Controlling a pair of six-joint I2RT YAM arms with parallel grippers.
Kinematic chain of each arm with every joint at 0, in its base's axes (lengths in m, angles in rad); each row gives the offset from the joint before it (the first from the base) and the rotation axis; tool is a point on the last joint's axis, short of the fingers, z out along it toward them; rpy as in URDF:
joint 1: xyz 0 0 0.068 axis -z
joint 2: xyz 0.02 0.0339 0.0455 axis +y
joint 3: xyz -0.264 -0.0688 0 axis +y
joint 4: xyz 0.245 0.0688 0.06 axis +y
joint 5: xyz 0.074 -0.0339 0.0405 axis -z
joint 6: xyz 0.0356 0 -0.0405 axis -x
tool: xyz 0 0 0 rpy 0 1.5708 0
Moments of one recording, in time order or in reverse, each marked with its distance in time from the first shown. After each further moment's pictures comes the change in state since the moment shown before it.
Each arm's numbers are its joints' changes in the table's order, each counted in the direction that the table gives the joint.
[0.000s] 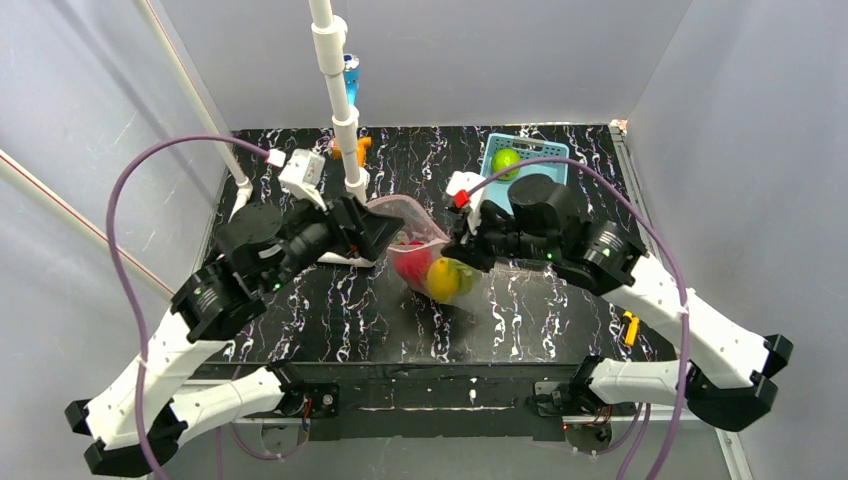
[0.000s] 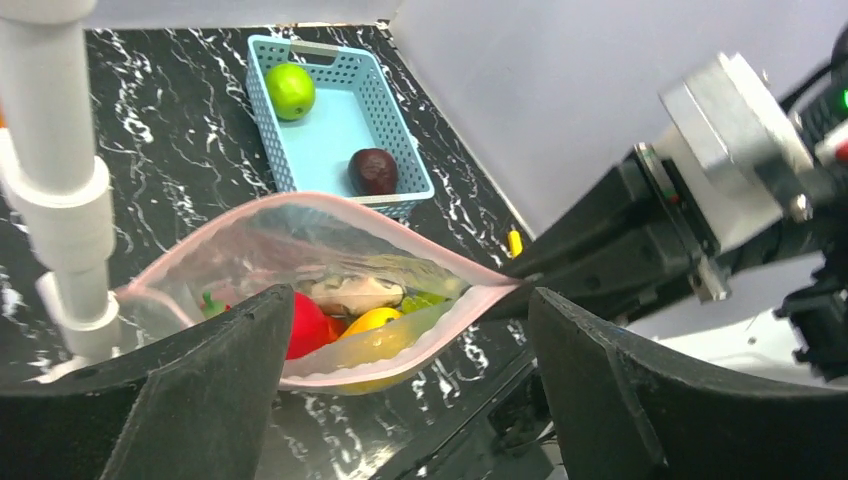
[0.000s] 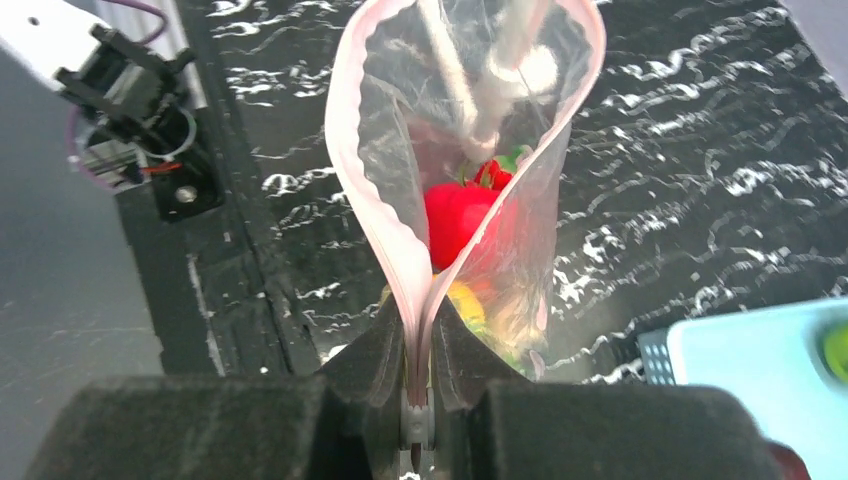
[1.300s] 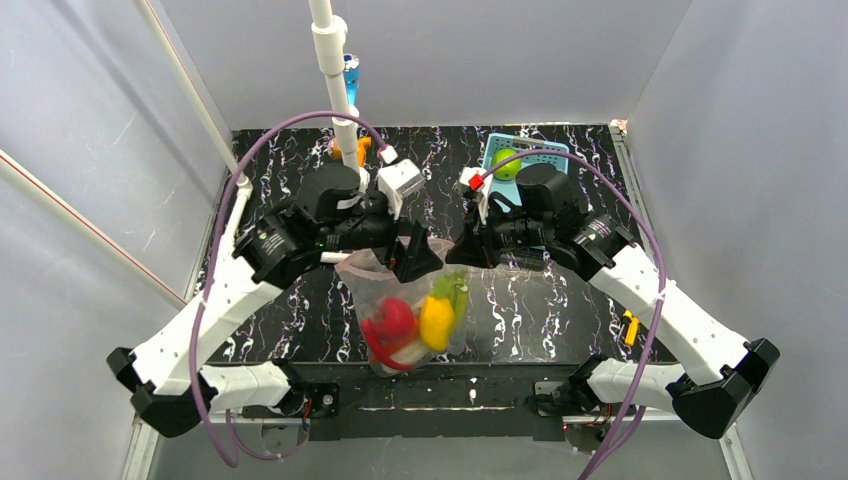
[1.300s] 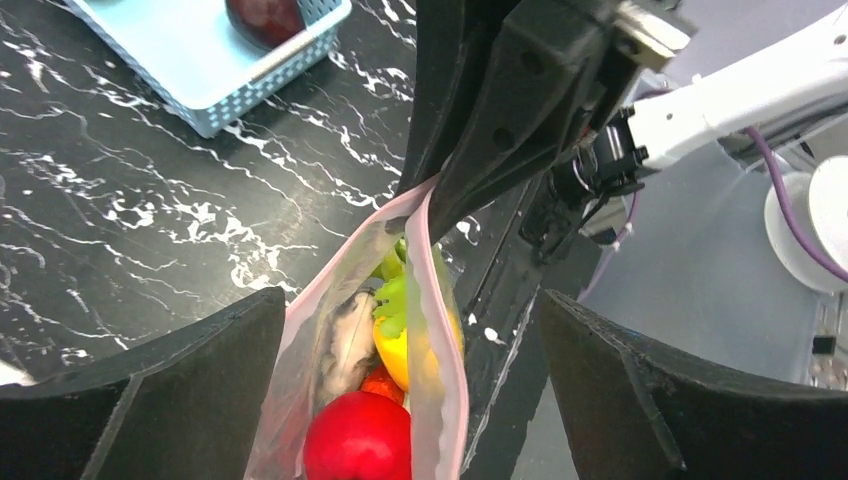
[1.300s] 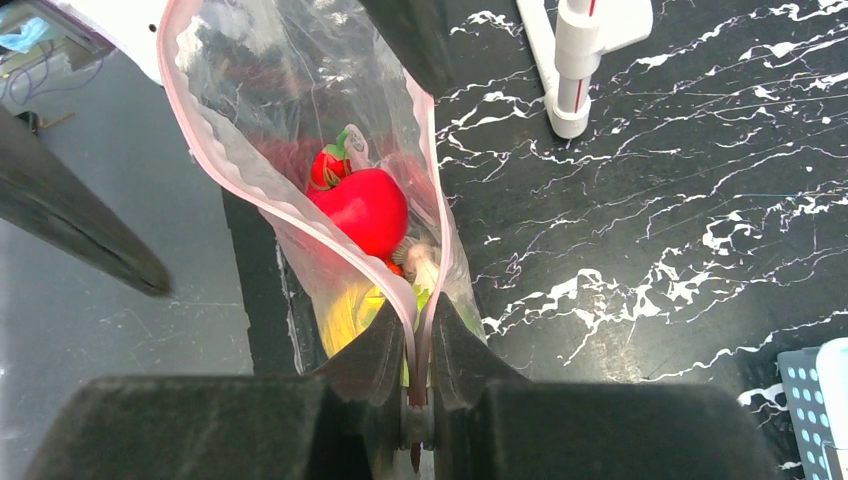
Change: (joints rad) left arm -0.037 0.257 -0.130 0.193 0.479 -0.383; right arm 0.233 0.043 0.124 -0.086 -0.421 -0.071
